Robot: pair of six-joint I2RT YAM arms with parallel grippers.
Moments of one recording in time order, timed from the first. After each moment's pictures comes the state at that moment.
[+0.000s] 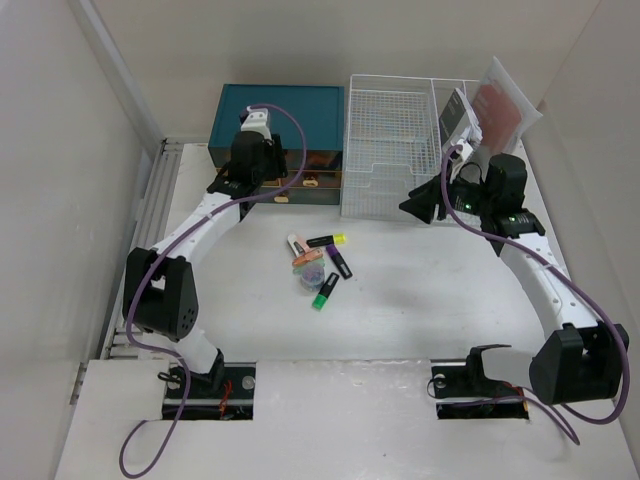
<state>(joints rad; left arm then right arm) -0.33 1.62 1.28 -0.04 -0.14 -0.27 0.09 1.23 1.02 -0.11 -0.92 0.02</state>
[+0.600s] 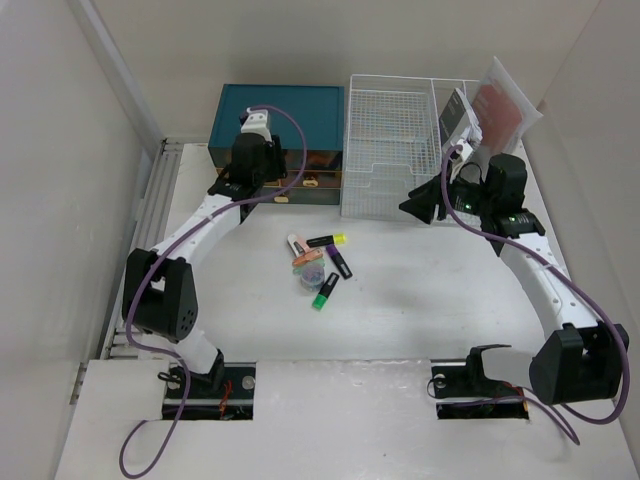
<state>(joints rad) -0.33 1.62 1.27 -0.03 -0.15 -0.28 0.09 1.23 1.02 -0.11 -0.93 0.02</state>
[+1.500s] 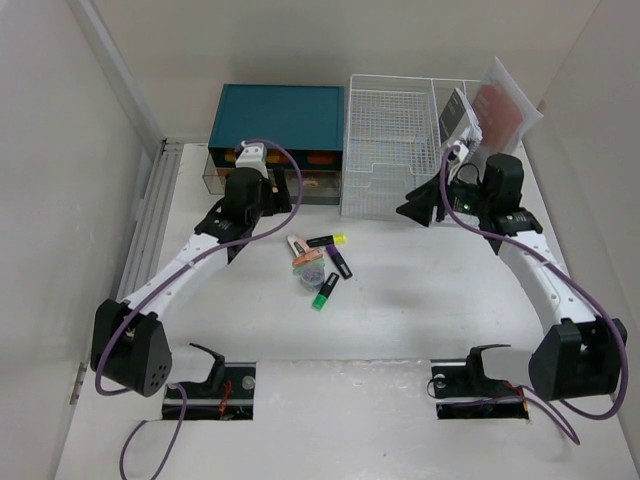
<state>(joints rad) -0.42 1.31 0.99 -0.11 -0.22 -0.32 0.09 1.25 1.02 -0.11 -0.97 0.02</state>
